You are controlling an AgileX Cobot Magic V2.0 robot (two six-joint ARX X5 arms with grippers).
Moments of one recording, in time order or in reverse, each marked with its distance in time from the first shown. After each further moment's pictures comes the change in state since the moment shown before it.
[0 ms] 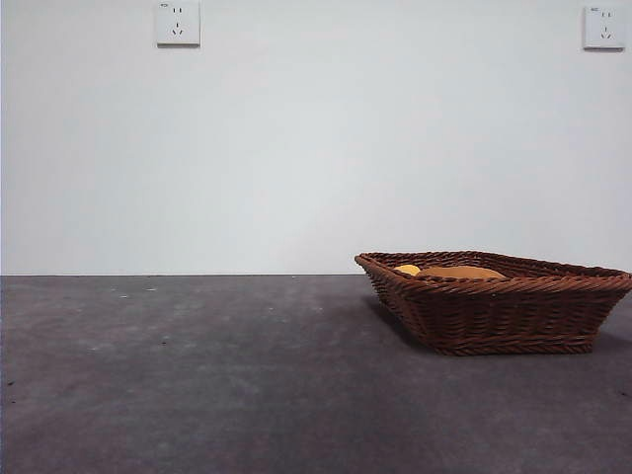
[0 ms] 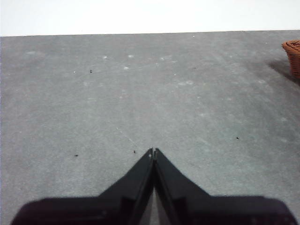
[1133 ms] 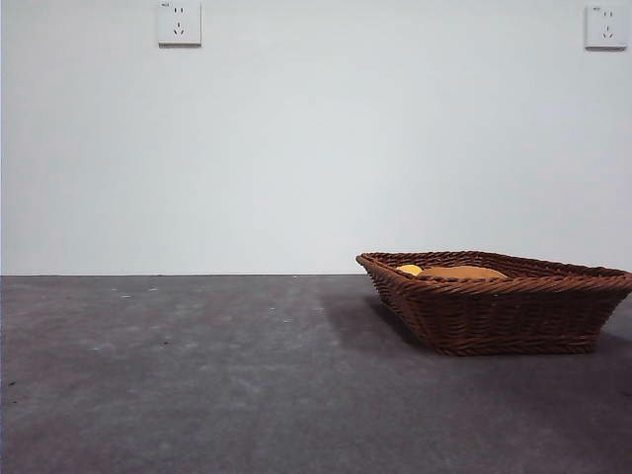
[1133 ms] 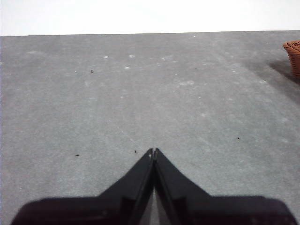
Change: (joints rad) left arm 0.000 0.000 0.000 0.000 0.000 -0.003; right arm -0.032 -0.680 -0.856 0.098 0.015 -0.016
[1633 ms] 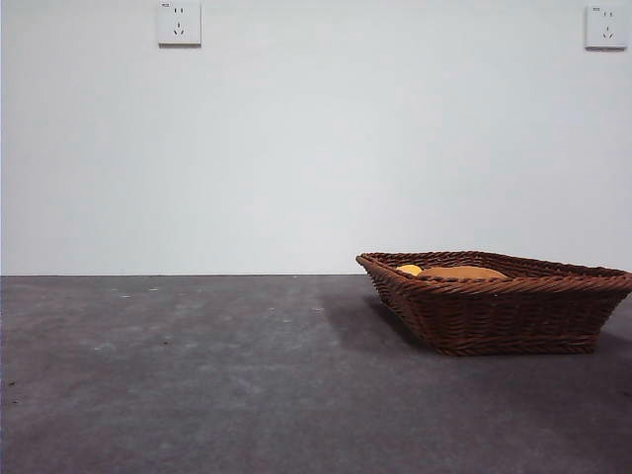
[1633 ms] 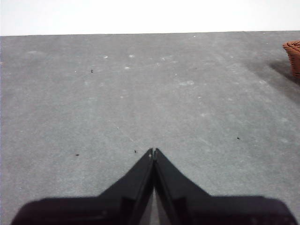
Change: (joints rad) left arm 0.000 0.000 0.000 0.000 0.000 0.000; right arm 0.021 0.000 0.000 -0.006 -0.001 0.000
